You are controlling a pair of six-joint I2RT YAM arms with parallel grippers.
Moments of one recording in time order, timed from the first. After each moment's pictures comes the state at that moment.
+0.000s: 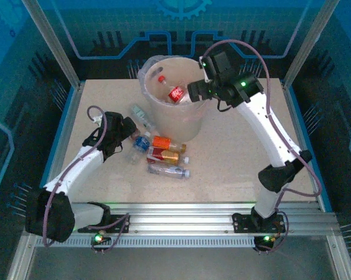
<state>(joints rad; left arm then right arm) -0.18 1.24 0.83 -0.39 -0.23 -0.82 0.58 1.75 2.16 -1.20 0.31 0.18</state>
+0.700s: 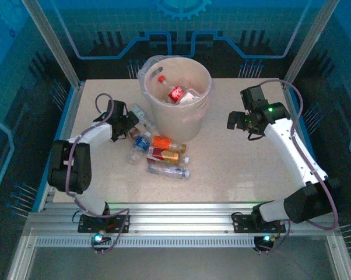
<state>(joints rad) -0.07 1.70 1.06 -0.32 -0.07 -0.82 0.25 1.38 1.41 -1.13 0.20 0.46</state>
